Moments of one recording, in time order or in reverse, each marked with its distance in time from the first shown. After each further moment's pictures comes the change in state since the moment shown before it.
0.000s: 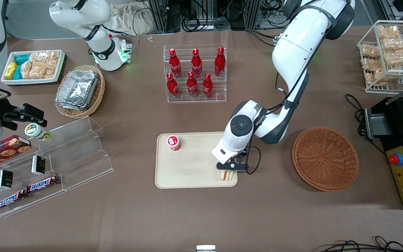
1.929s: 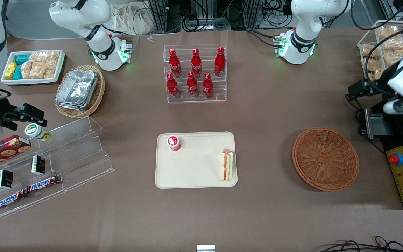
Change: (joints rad) arm 0.495 -0.719 0.067 0.045 -0.171 -0.934 0.549
